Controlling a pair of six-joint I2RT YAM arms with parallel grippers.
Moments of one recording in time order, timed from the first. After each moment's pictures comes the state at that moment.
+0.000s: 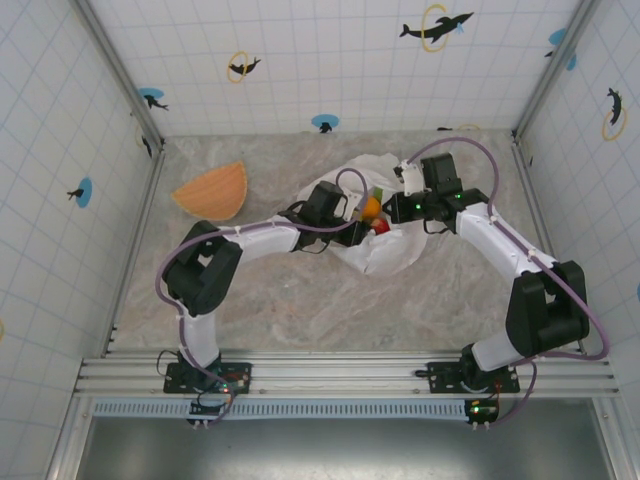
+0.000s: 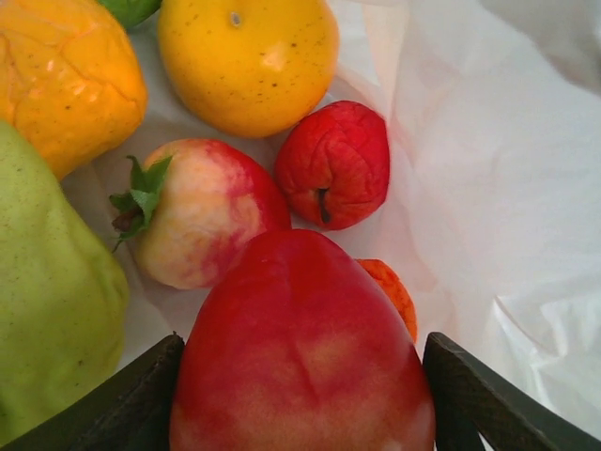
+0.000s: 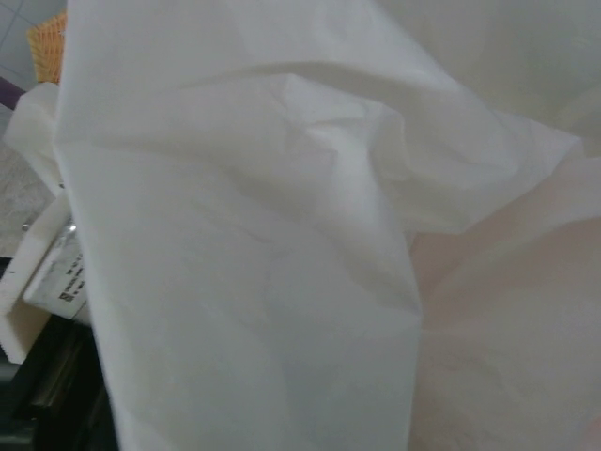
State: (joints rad) left arm -0.74 1.92 1.21 -0.03 0.46 -0.34; right arm 0.34 1.50 1.12 -0.46 -0.44 0.14
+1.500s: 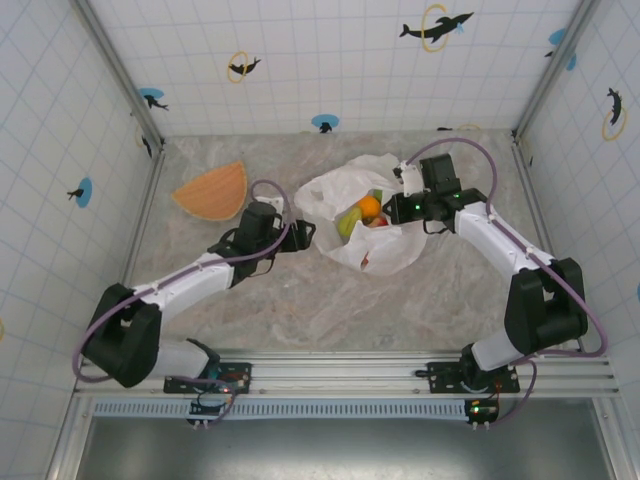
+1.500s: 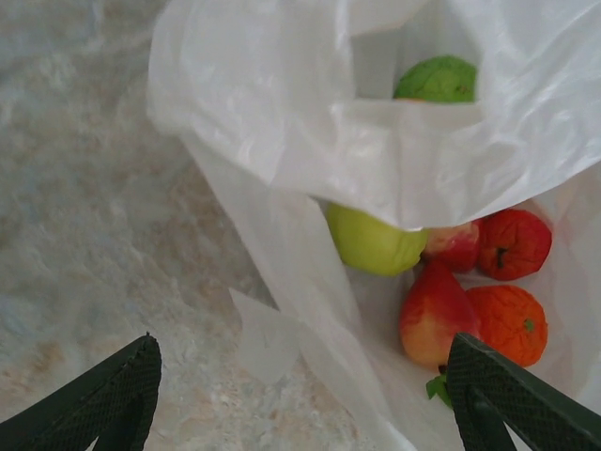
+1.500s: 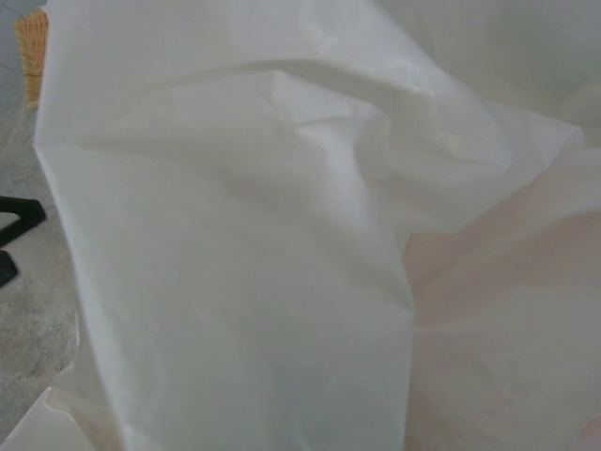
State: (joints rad) left arm -0.58 1.38 0.71 0.03 0.15 -0.56; right arm 0.34 1.51 1.12 -0.46 -0.43 0.13
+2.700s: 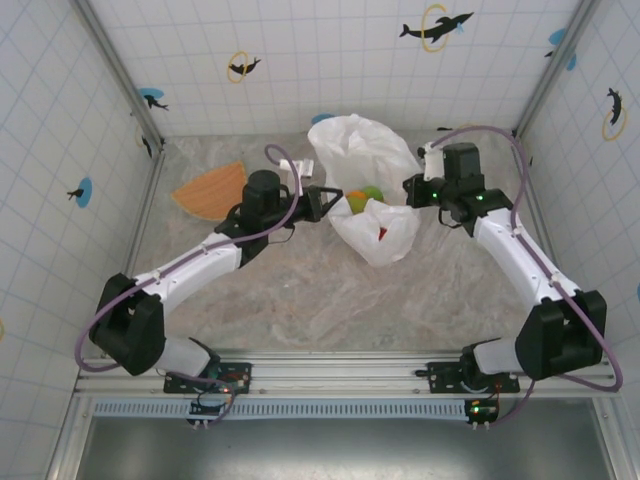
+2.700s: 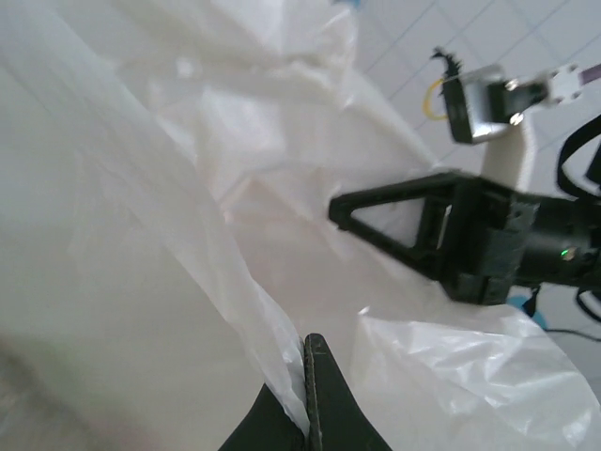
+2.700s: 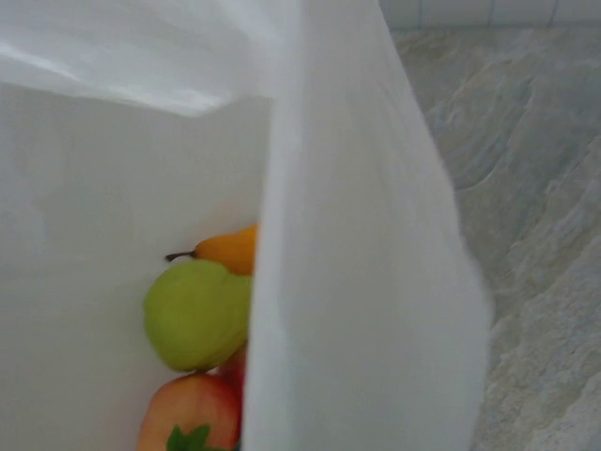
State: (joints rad) left arm -0.62 1.43 0.98 0.23 0.49 -0.65; right arm 0.28 1.36 1.15 -0.43 -0.28 0.16
